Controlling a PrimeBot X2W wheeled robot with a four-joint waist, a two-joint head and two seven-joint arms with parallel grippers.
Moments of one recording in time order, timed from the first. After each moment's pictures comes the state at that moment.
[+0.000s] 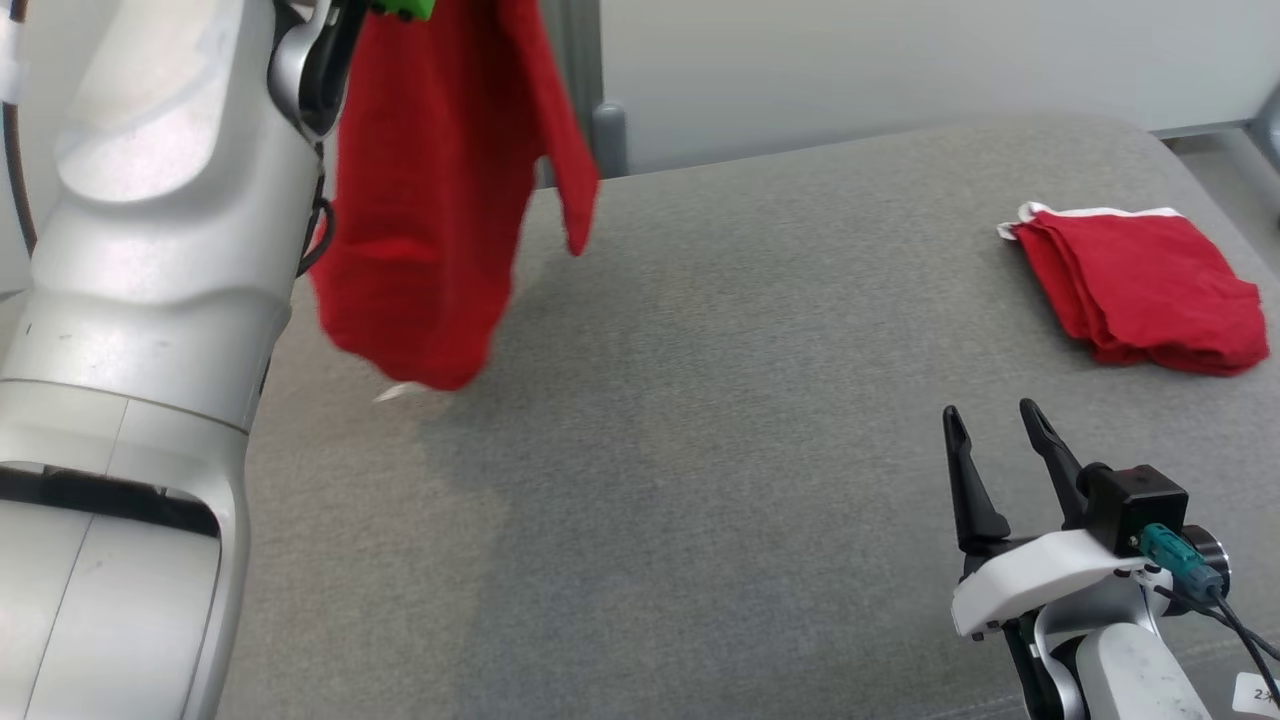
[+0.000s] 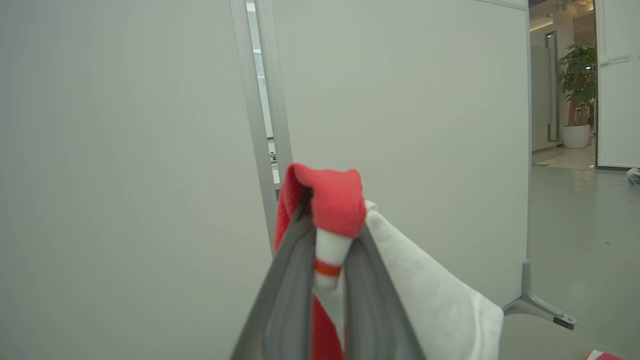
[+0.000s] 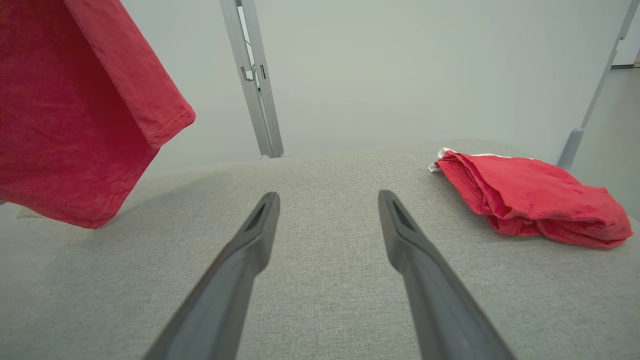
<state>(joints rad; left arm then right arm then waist) -1.33 0.10 -0.44 0.93 -0.49 -0.13 -0.13 -0.08 -0.05 0.01 0.17 0.13 0.13 -0.15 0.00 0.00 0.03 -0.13</state>
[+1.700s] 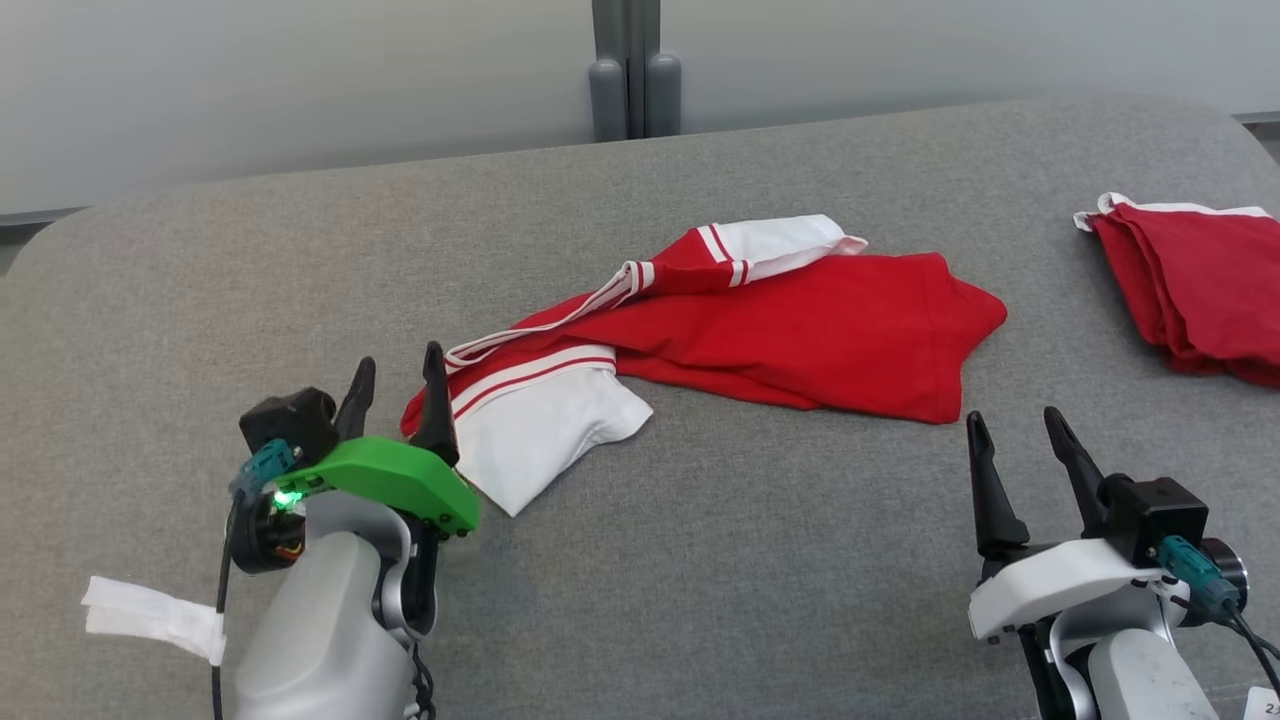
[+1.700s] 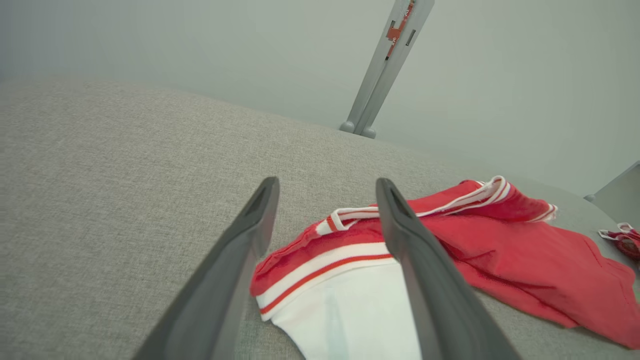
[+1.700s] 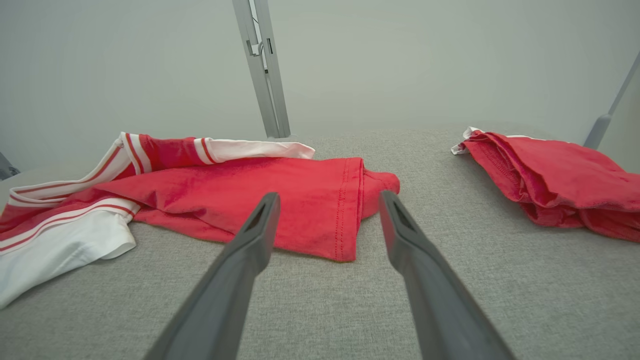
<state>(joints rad) -0.51 0.06 -0.29 0.76 -0.61 0.01 -0.26 -0.09 -0.05 -0.03 0.23 0.13 0.13 -0.21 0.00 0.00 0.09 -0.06</state>
